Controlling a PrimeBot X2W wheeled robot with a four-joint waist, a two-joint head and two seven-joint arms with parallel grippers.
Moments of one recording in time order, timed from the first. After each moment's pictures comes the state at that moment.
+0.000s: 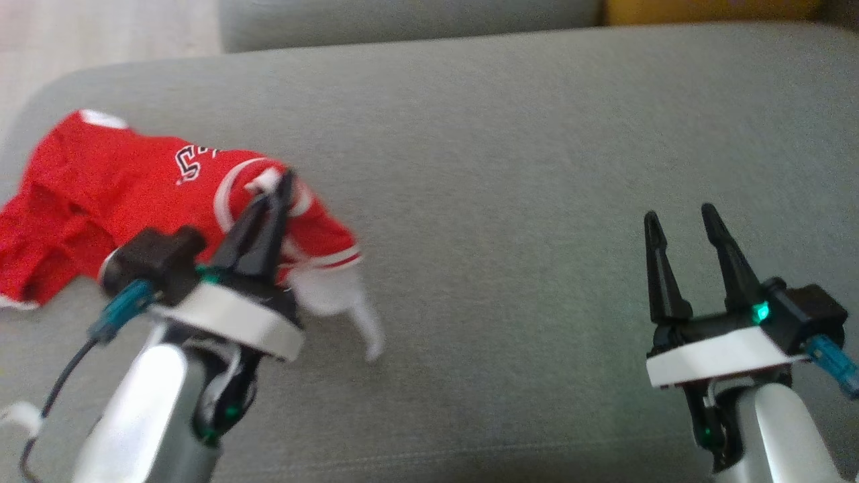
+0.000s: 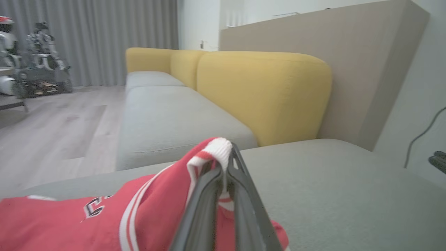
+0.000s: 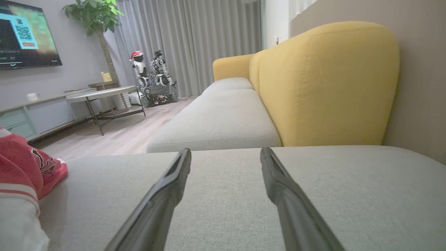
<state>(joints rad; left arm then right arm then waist) -0.24 0.30 -0.37 -0.03 -0.41 0.00 -0.11 -0.07 -0.05 0.05 0.04 0.15 0.13 -0.13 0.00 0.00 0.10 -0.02</state>
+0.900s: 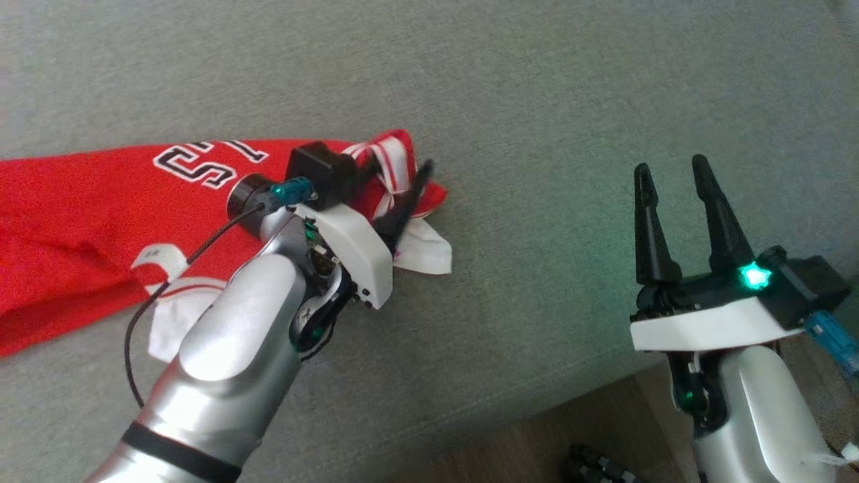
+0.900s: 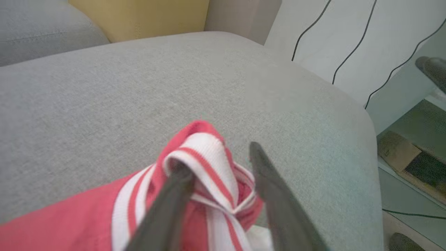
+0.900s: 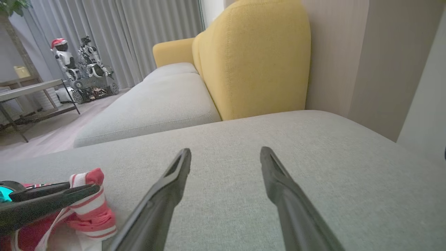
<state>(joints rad) -0.62 0.14 -0.64 0.44 -0.42 -0.12 0.00 -0.18 -0.05 0.12 0.08 0.23 0.13 -0.23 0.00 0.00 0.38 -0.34</state>
